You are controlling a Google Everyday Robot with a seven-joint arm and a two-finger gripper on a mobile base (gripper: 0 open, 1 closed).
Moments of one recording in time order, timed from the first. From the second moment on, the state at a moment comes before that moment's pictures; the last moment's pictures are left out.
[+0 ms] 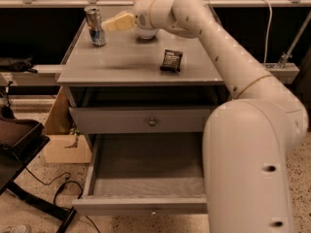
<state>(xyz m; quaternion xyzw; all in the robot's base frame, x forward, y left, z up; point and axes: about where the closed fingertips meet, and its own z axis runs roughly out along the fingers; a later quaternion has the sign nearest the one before) 0.850 0.116 0.948 -0.41 0.63 0.29 0.59</state>
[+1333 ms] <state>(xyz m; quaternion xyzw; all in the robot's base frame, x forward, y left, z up) 0.891 0.197 0.921 -0.40 0.63 0.33 0.58</state>
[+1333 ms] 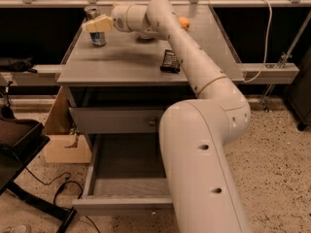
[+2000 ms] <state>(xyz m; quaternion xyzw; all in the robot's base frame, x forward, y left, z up) 0.896 0.224 0.917 -0.41 0.62 0.34 0.58</state>
